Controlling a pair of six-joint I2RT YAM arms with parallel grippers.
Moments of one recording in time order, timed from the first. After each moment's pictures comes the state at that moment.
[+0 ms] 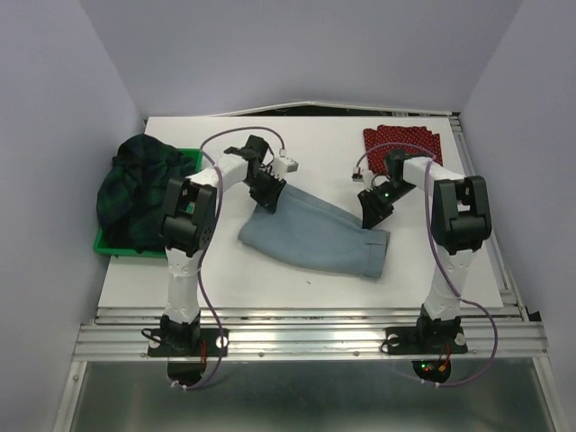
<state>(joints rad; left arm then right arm) -0.39 2.07 1.52 -0.75 0.45 0.38 0.11 2.07 1.49 -0.98 -0.61 -0.61</state>
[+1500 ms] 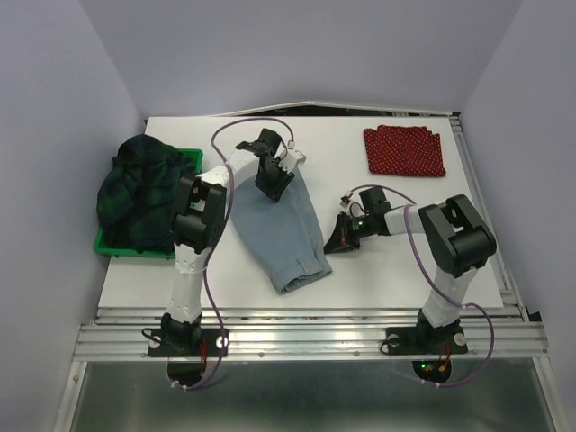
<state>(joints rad) -0.43 2.18 1.71 -0.70 0.22 0.35 0.34 1.84 0.84 -0.04 -0.82 0.56</state>
